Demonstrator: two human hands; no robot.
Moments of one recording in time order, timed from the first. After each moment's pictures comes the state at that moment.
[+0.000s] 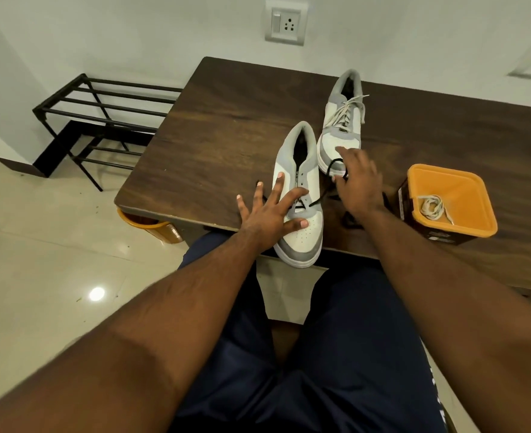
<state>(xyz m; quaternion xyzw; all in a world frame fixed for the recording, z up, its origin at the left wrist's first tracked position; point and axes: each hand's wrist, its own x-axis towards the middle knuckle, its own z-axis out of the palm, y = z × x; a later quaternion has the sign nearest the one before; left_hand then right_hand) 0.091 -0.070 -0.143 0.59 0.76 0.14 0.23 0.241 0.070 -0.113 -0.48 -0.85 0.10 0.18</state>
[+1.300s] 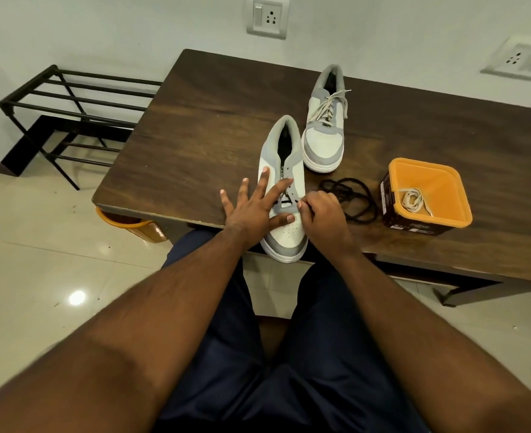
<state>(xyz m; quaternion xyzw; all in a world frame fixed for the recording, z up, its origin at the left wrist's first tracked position) 0.092 -0.071 -0.147 0.59 0.77 0.13 0.20 0.249 -0.004 -0.144 -0.35 -0.87 0.14 0.31</state>
